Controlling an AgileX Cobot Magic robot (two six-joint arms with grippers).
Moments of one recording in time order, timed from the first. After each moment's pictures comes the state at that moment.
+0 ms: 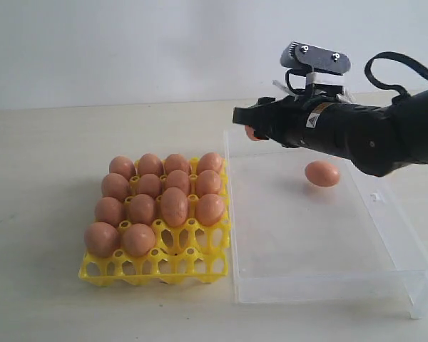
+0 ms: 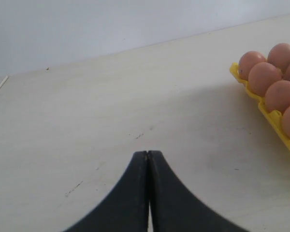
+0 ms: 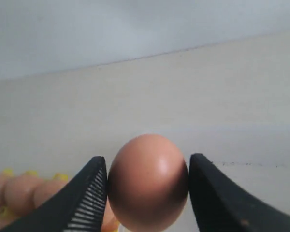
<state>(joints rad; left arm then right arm) 0.01 0.01 0.00 -0.05 0.37 0.21 0.46 1.79 -0.89 0.04 -0.34 0.28</state>
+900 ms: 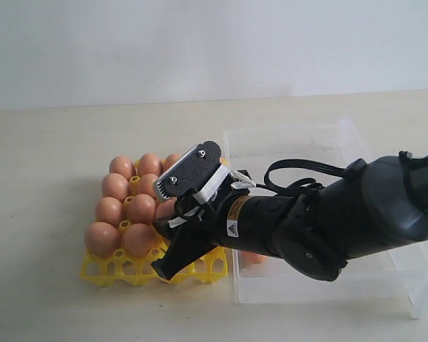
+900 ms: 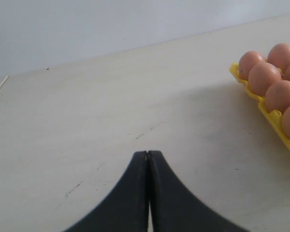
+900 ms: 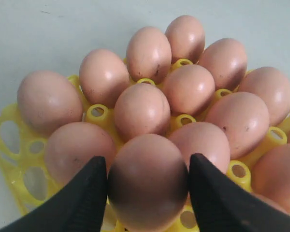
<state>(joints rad) 0.01 0.01 0.00 -0.05 0.37 0.21 0.79 1.90 -0.80 -0.13 -0.44 0.00</state>
